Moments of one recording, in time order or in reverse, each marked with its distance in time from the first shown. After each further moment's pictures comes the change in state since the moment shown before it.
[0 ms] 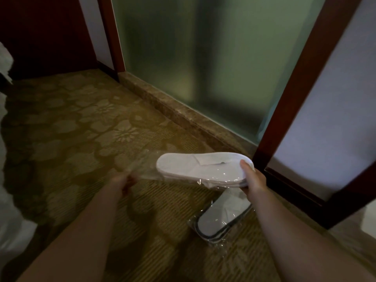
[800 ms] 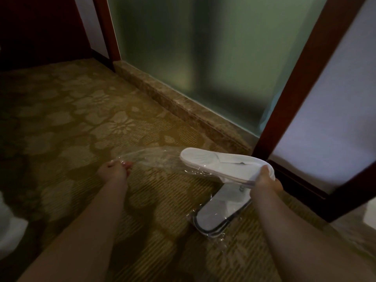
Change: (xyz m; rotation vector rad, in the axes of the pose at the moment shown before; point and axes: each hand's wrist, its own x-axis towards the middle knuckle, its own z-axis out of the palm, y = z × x) left_hand 0.037 -0.008 0.020 -0.379 0.315 0.188; right_hand 0.007 0.008 -0.015 0.108 0.492 0.159
